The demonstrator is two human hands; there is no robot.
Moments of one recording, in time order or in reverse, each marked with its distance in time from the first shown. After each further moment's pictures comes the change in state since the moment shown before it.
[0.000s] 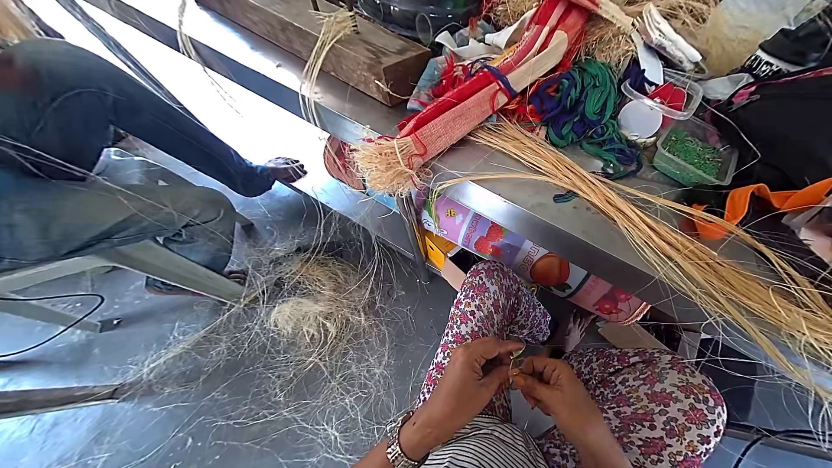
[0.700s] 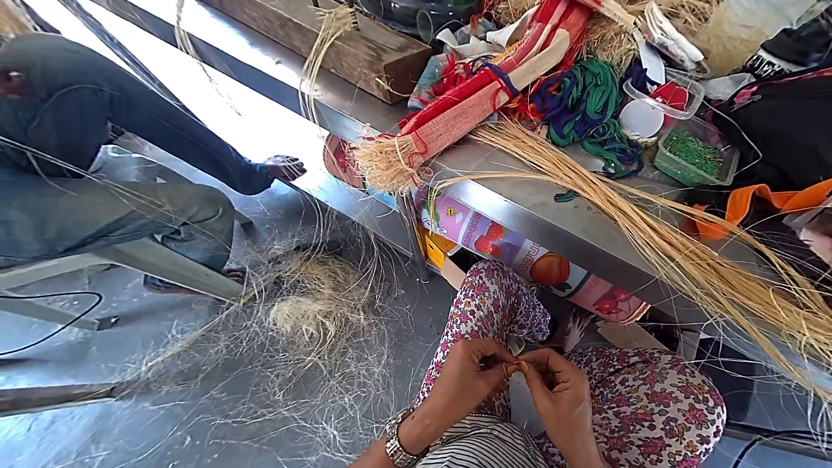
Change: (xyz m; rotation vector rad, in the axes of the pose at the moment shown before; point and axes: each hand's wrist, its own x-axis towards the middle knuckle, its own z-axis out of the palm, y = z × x) left_hand 0.004 0.004 -0.004 0.018 -0.028 -0.183; right_hand 0.001 0.020 0.021 -0.356 0.470 -0.526
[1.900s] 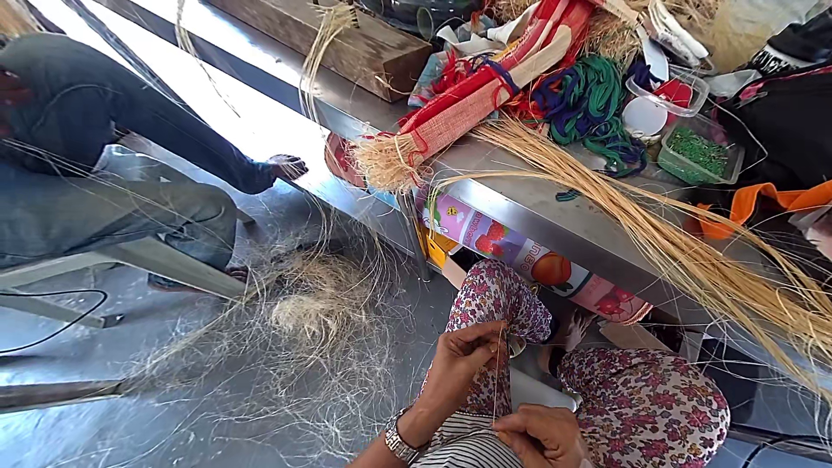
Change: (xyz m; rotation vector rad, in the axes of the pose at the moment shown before) left_hand 0.004 -0.012 0.002 -0.476 0.199 0.054; right_hand -0.025 -0.020 -0.017 0.134 -0.446 -0.264
